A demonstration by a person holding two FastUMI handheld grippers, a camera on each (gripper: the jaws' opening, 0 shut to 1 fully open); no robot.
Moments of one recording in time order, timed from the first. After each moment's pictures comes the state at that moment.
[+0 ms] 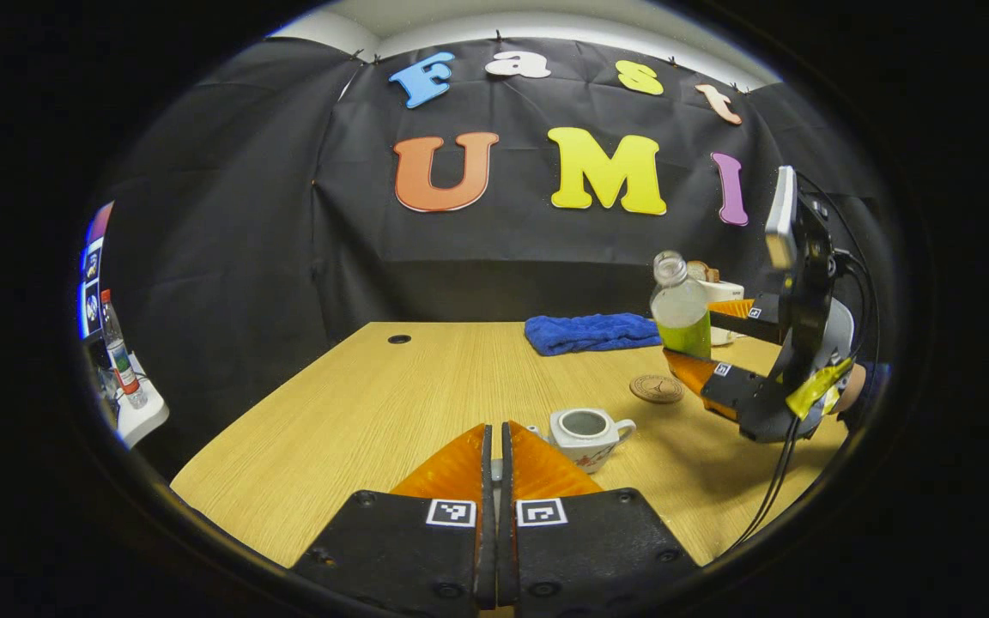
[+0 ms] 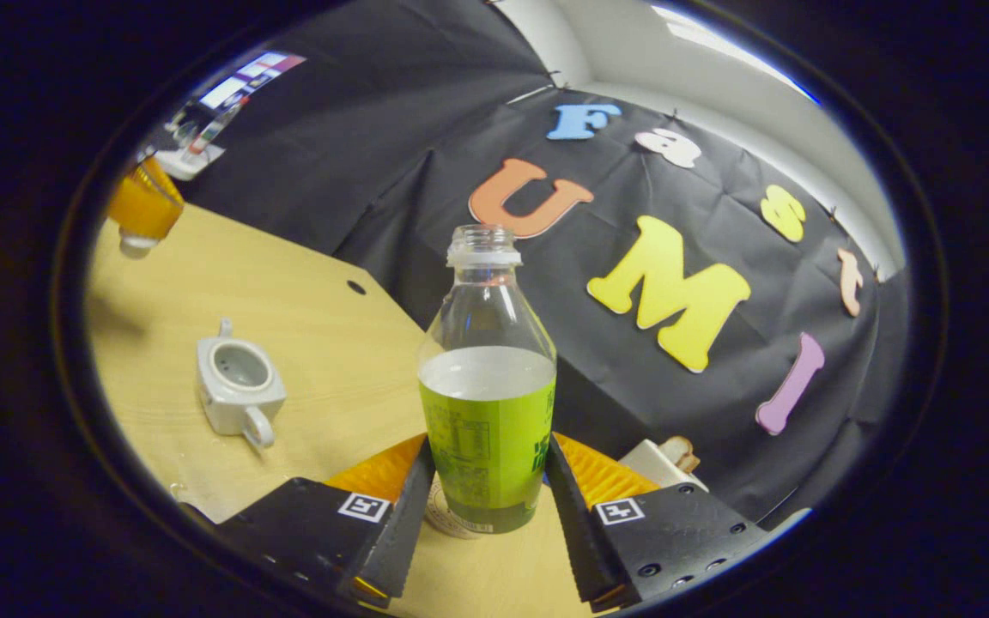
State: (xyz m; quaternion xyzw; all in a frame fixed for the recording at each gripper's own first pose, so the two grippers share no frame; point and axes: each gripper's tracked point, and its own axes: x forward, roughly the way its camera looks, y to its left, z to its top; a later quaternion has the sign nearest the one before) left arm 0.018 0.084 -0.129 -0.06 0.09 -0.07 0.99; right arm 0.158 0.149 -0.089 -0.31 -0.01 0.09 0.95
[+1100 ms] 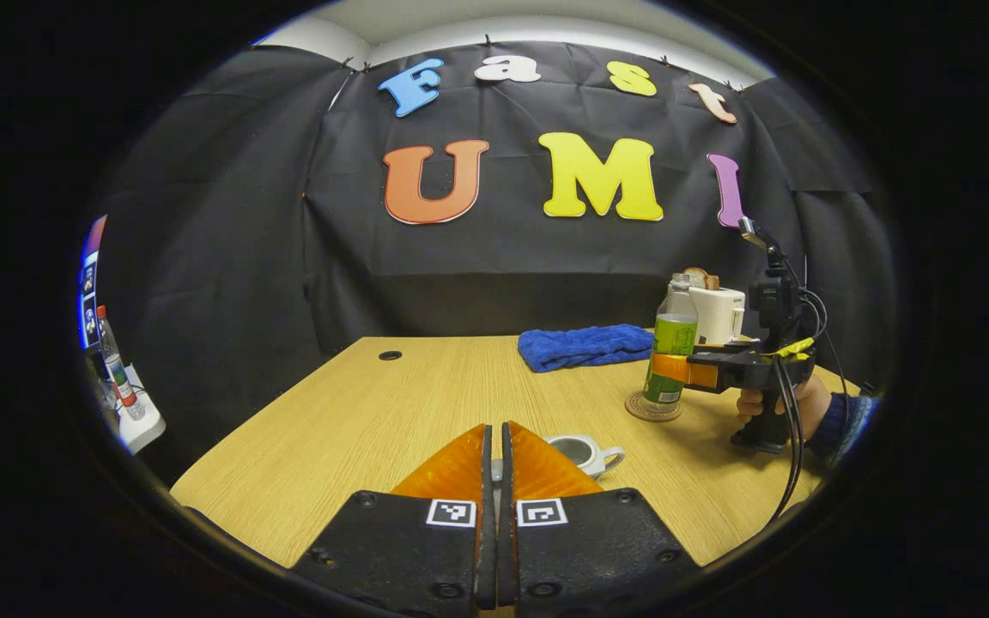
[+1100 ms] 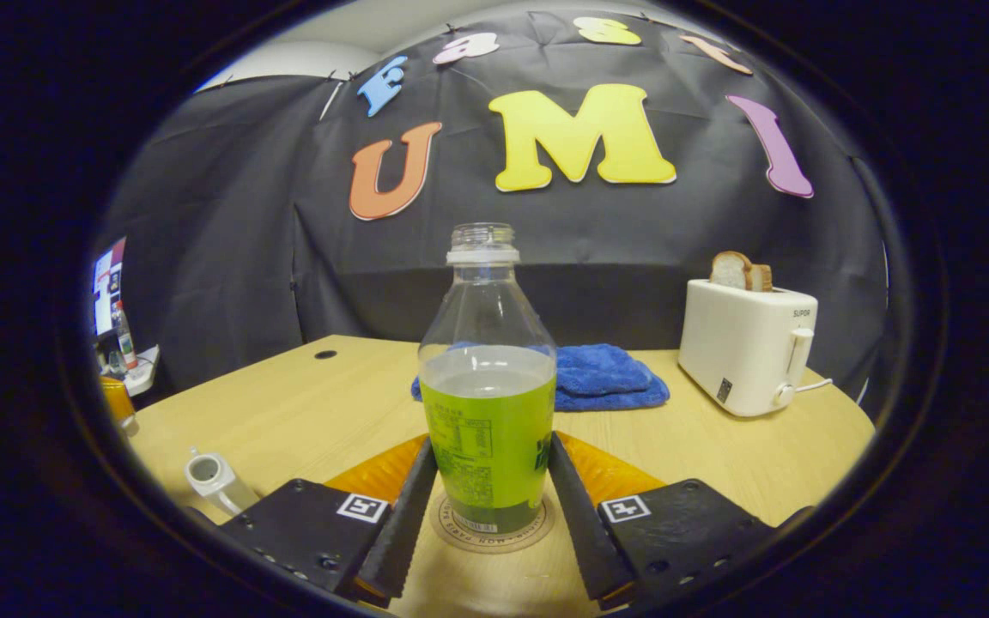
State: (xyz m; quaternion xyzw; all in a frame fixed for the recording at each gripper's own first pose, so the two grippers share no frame) left arm 0.039 0.066 -0.114 -0.06 0.08 -0.06 0.99; right arm 0.224 0.104 -0.132 -0.01 0.12 0.12 0.99
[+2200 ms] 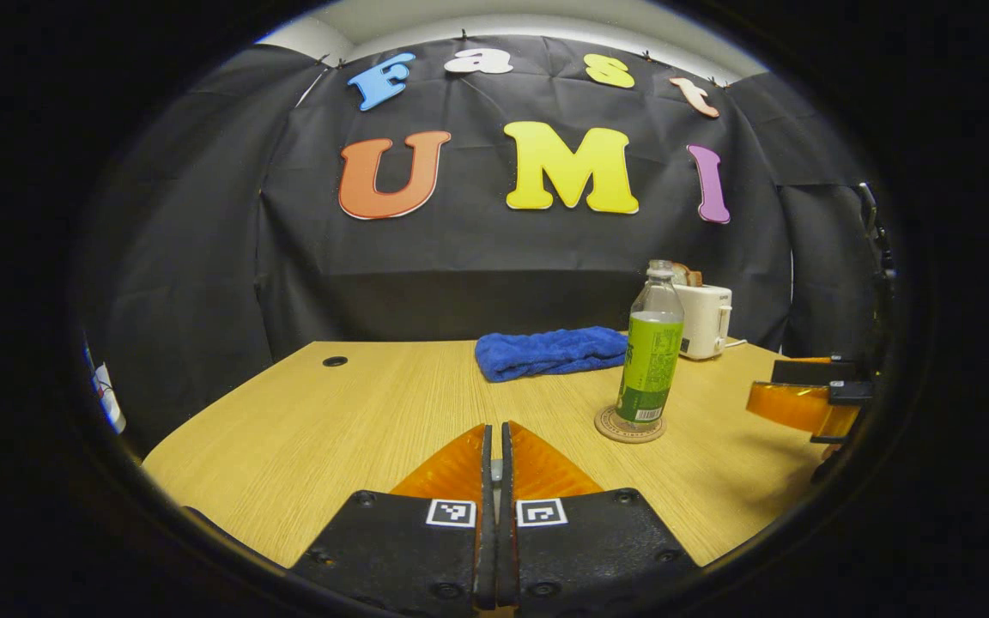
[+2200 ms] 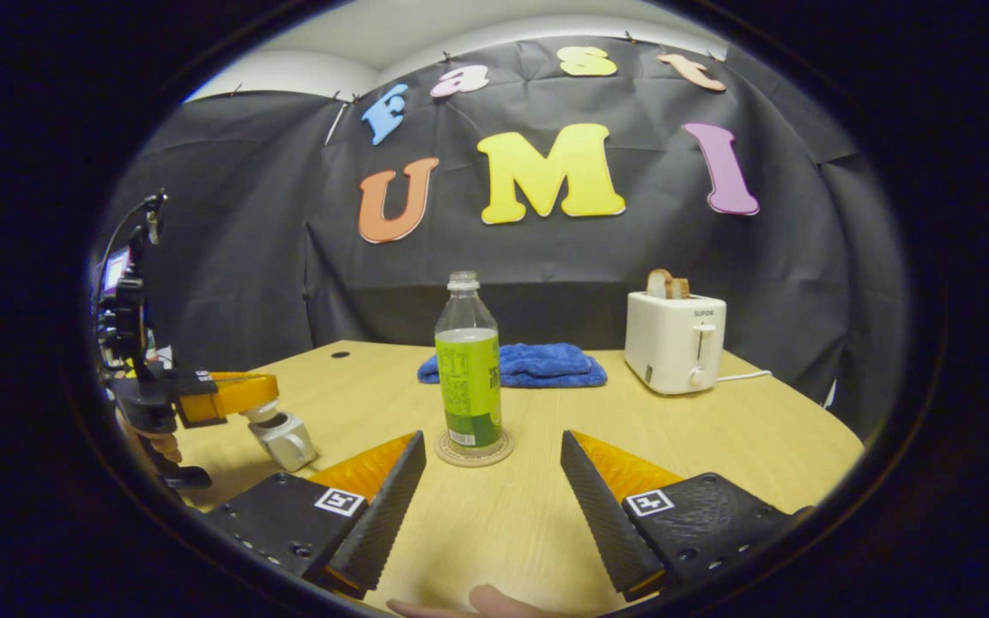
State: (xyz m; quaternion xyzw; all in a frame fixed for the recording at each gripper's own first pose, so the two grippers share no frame) left arm 0.100 -0.002 -0.130 -0.05 0.07 -0.10 0.99; right arm 0.081 0.039 -0.115 0.00 0.08 0.09 0.99
